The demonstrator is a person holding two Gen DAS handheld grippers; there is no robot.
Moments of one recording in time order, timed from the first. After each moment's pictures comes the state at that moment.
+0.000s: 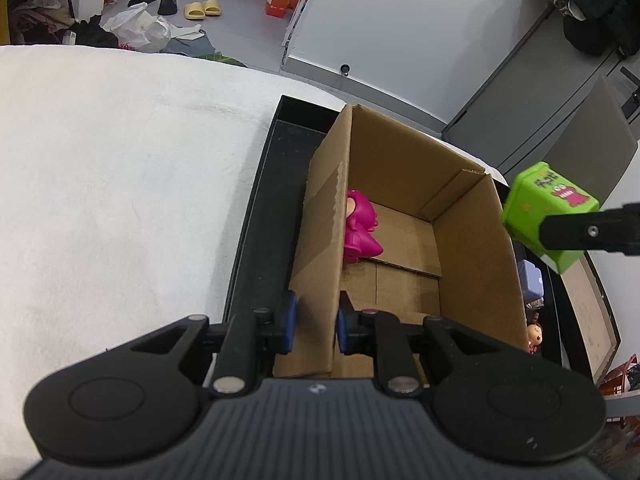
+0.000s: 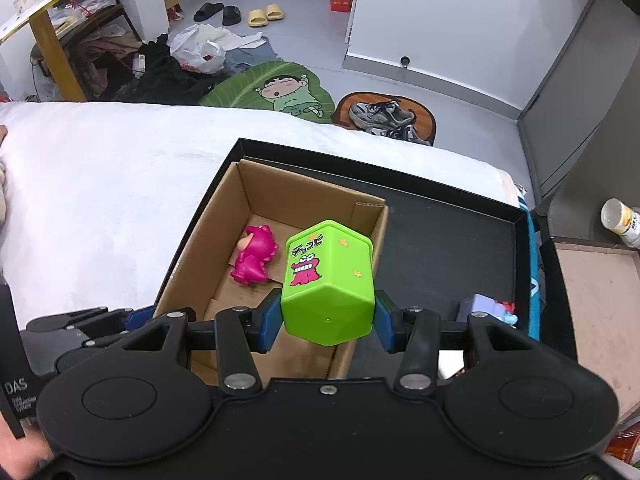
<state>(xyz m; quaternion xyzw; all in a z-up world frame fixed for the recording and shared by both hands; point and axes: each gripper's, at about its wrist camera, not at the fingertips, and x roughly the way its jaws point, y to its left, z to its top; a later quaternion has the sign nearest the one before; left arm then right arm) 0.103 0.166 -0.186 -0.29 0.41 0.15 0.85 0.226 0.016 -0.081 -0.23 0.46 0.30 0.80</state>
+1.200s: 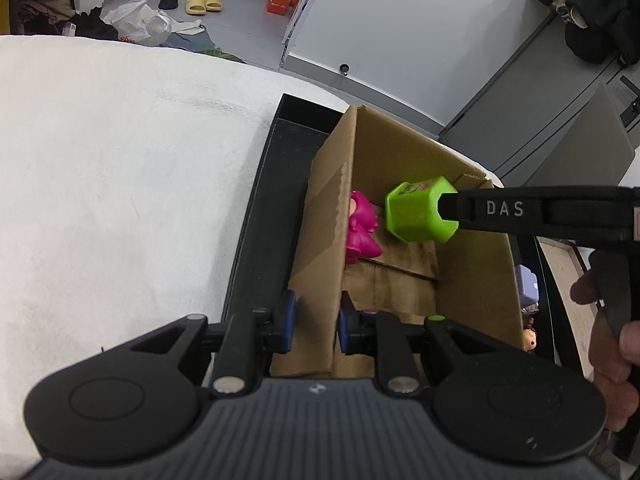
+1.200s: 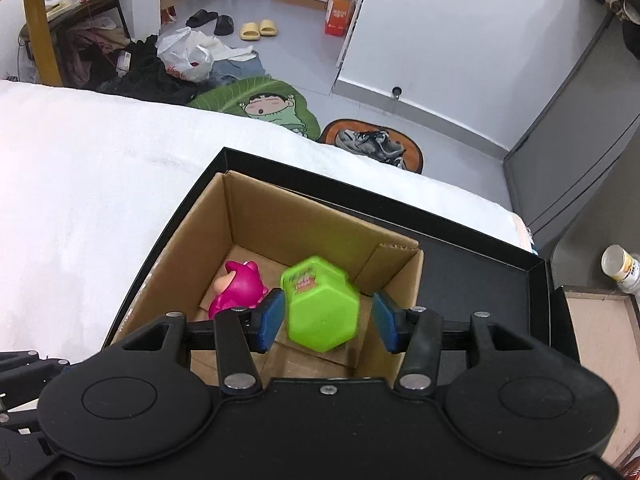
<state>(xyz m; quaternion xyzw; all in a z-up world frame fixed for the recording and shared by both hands) 0.102 0.172 -0.188 -0.31 0.41 0.15 0.85 0.232 0.055 -0.131 -0.27 0.40 0.28 0.83</state>
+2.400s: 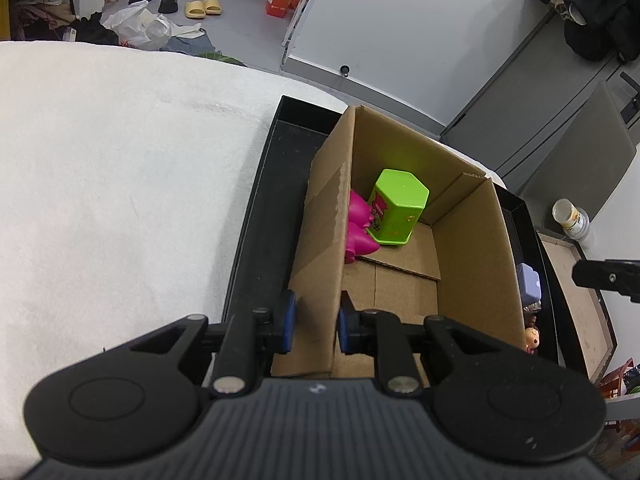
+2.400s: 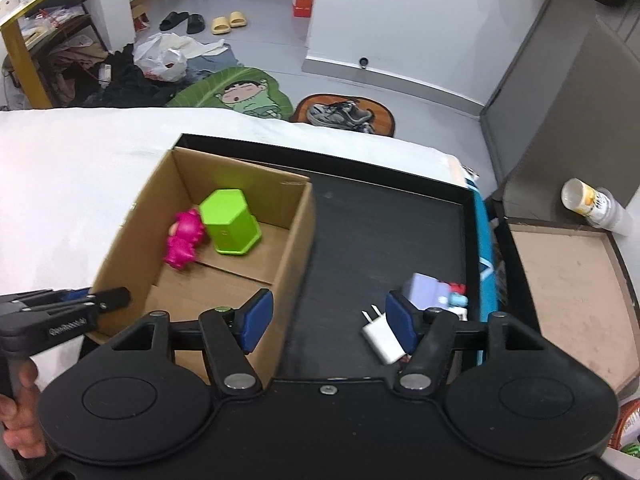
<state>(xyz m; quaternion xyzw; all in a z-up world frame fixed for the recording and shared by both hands) 0.101 0.170 -0.187 -0.30 0.41 0.15 0.85 0.239 -0.044 -0.090 -0.23 0.44 0.25 0.83</state>
